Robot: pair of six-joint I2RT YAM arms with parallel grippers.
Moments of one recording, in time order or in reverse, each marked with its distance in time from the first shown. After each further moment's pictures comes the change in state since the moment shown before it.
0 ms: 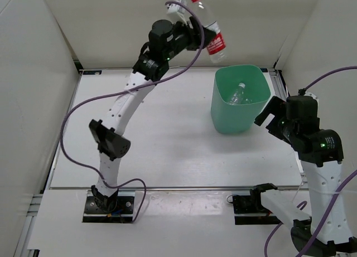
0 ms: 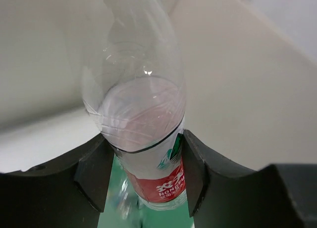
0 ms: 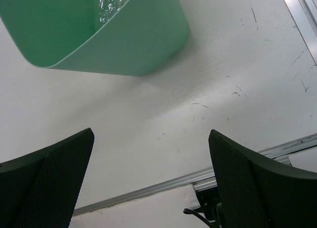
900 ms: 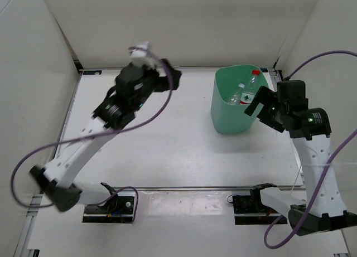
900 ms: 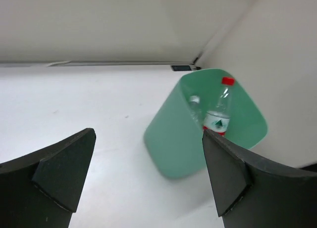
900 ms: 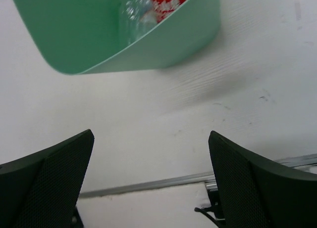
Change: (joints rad) left arm -0.113 -0.548 -0.663 0.001 -0.386 0.140; right arm -0.008 0.164 0.072 0.030 -0.104 -0.026
